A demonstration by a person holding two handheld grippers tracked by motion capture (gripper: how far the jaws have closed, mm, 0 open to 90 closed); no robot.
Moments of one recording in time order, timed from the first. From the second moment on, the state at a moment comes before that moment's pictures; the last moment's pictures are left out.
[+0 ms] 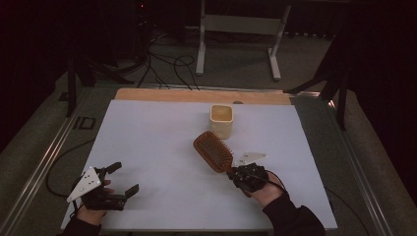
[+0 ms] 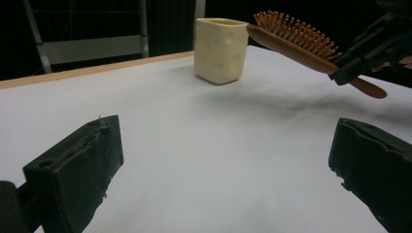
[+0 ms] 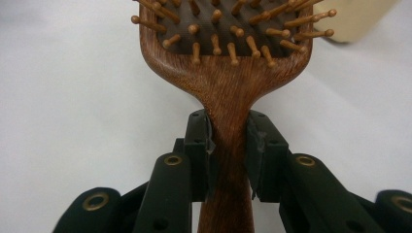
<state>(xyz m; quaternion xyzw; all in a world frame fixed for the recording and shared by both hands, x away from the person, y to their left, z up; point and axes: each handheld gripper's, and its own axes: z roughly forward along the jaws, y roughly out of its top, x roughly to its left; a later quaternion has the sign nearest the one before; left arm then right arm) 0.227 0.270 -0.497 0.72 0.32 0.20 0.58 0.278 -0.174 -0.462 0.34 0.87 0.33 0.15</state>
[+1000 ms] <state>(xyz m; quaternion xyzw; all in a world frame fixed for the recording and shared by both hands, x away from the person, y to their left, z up) 0.254 0.240 -0.442 0.74 0.31 0.15 0.58 0.265 -0.188 -0.463 0.34 0.80 0.44 0.20</state>
